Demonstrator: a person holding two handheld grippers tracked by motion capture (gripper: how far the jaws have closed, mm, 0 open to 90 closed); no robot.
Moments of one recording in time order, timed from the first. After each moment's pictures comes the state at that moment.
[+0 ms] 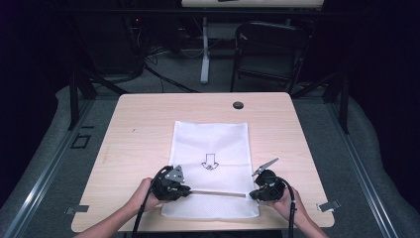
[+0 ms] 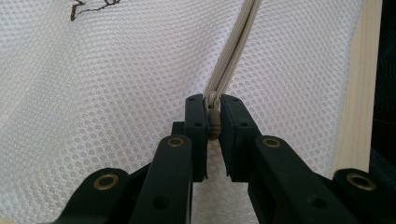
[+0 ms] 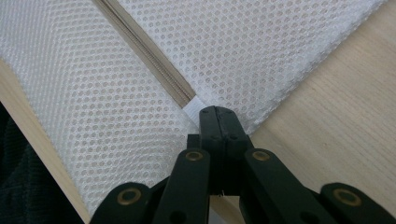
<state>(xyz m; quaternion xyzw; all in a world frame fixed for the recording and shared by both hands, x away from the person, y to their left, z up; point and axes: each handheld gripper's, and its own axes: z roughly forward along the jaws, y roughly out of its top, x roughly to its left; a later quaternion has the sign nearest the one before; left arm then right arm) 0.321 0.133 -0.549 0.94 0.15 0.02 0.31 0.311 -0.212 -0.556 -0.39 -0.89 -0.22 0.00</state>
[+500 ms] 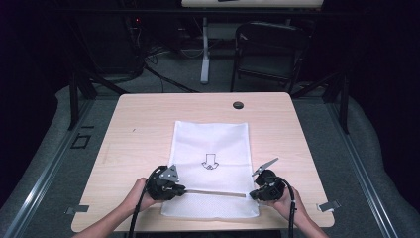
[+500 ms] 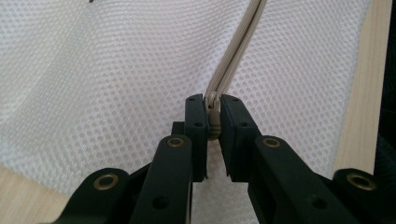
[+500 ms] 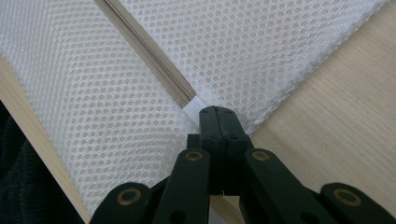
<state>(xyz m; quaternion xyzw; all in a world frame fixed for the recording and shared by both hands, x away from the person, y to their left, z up) 0.322 0.150 -0.548 0.94 0.17 0.02 0.30 0.313 -0.213 -0.555 -0.39 -0.90 -0.22 0.01</state>
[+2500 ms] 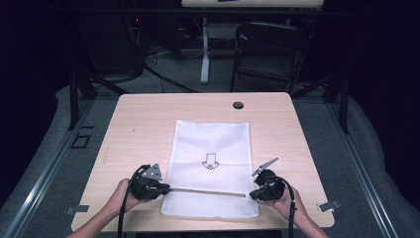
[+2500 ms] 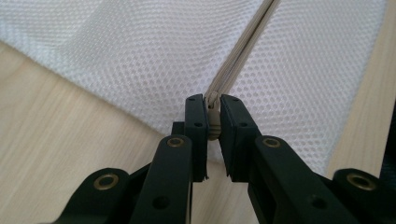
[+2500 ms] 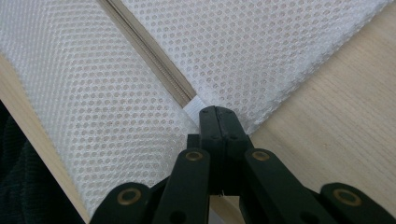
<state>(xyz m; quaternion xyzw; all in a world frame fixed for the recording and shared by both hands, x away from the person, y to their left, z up) 0.320 0.195 -0.546 0.93 0.22 0.04 0.30 0.313 -0.212 -0.555 -0.39 -0.90 -0.22 0.01</state>
